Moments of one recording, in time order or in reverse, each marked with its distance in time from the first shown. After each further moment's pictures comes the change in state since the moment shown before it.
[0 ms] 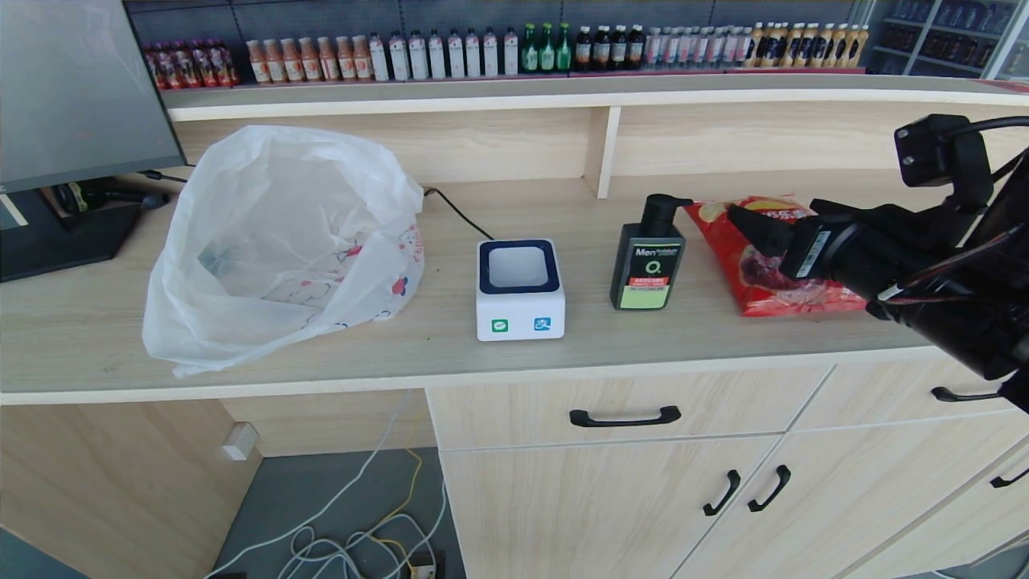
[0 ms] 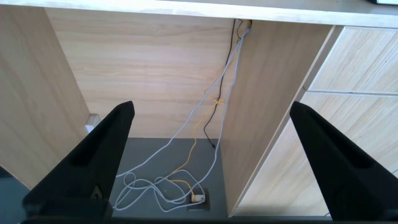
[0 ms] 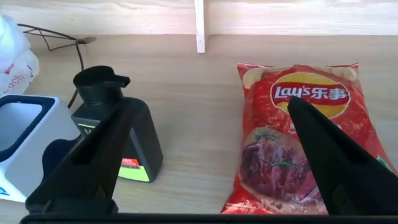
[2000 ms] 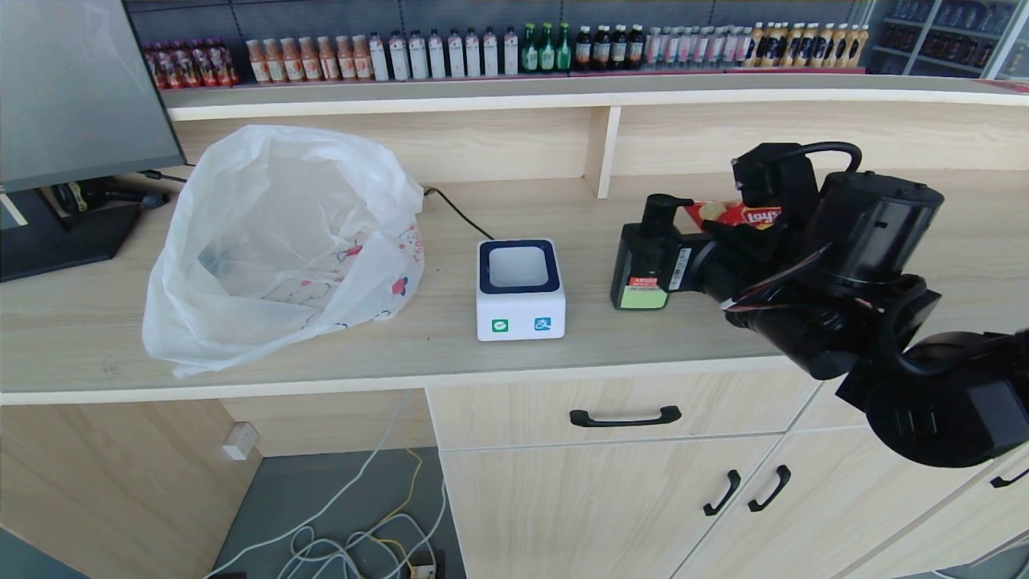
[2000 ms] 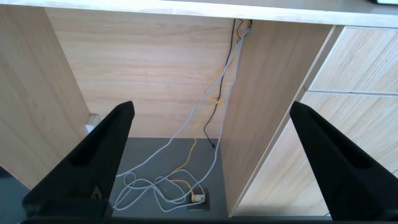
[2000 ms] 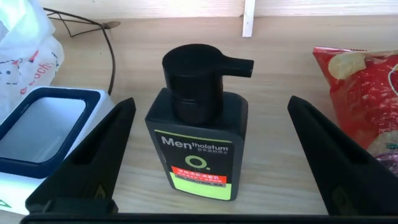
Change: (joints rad) left arm 0.000 0.000 0.000 0.000 0.000 0.000; right arm 0.227 0.201 -0.151 -0.008 -0.208 0.007
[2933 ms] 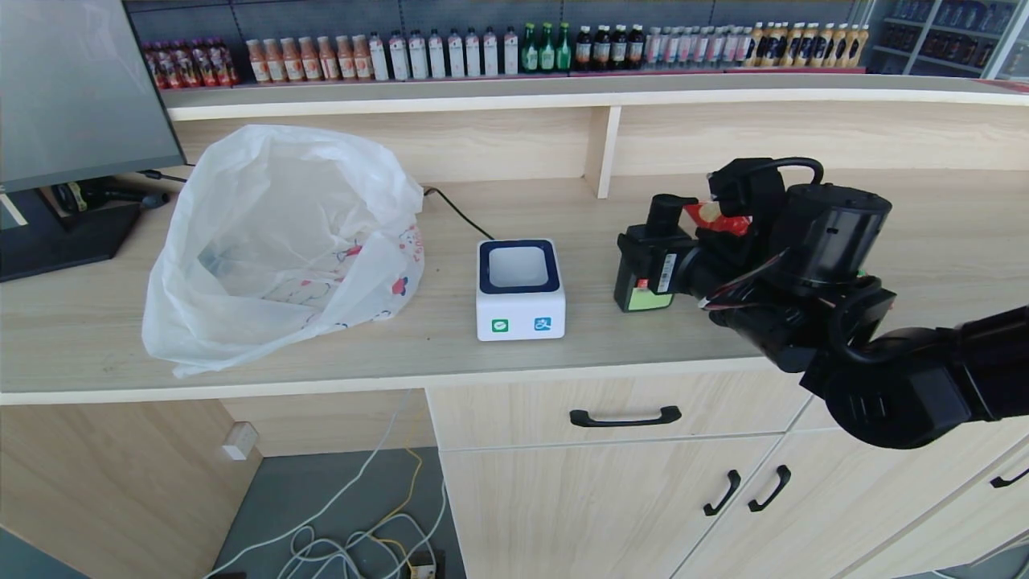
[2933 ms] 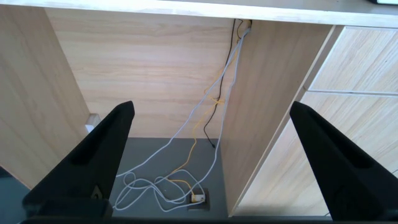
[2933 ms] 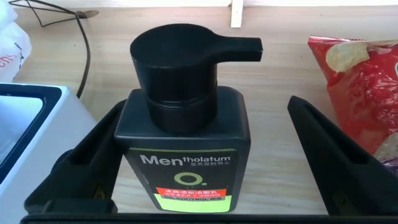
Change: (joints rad) left arm 0.000 0.000 0.000 0.000 0.000 0.000; right arm -0.024 0.079 -0.052 -0.001 -0.020 -0.015
